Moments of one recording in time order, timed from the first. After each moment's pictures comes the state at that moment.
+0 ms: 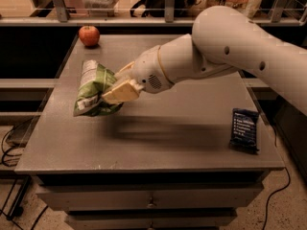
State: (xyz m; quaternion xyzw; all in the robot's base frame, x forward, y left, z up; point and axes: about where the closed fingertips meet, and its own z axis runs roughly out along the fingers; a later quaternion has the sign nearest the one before) arm 0.514 0.100 0.914 -0.57 0.65 0.31 0.39
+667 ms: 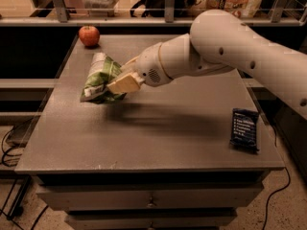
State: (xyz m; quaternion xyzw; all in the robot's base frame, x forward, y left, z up) arm 0.562 0.093 0.905 -0.54 0.67 0.29 0.41
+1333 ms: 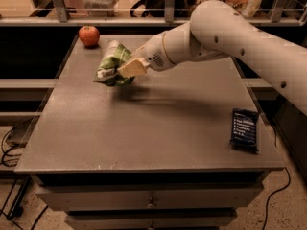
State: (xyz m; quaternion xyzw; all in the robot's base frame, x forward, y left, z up) arm 0.634 0.075 0.903 -0.51 0.70 0.26 0.42
